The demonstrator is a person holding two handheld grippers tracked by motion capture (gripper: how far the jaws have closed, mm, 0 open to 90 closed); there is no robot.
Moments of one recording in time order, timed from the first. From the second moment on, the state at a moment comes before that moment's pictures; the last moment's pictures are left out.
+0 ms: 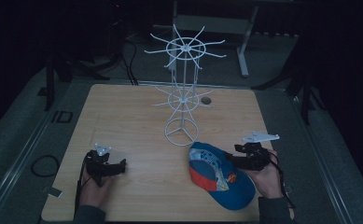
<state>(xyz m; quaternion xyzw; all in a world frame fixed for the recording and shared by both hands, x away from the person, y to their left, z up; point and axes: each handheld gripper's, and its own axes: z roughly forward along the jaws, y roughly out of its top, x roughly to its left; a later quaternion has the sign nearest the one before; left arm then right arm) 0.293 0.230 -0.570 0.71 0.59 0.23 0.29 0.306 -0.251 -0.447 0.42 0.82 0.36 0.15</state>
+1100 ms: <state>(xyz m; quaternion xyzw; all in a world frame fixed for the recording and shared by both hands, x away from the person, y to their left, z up) 0.293 0.229 -0.570 0.71 0.59 0.23 0.29 0.340 -0.223 -0.443 0.39 0.86 0.30 0.10</state>
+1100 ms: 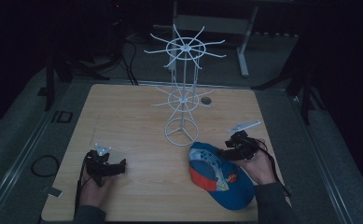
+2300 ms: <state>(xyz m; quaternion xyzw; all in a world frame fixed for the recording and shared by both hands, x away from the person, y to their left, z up) 0.293 0.230 -0.570 0.71 0.59 0.23 0.29 0.358 -0.197 -0.465 0.36 0.90 0.24 0.07</state>
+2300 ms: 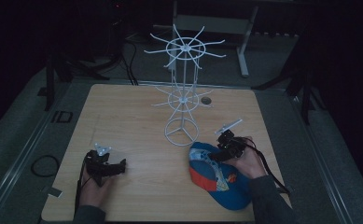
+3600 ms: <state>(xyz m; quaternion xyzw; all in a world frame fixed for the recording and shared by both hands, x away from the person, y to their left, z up) 0.293 0.230 -0.570 0.71 0.59 0.23 0.29 0.377 -0.184 -0.491 0.36 0.91 0.17 0.05</state>
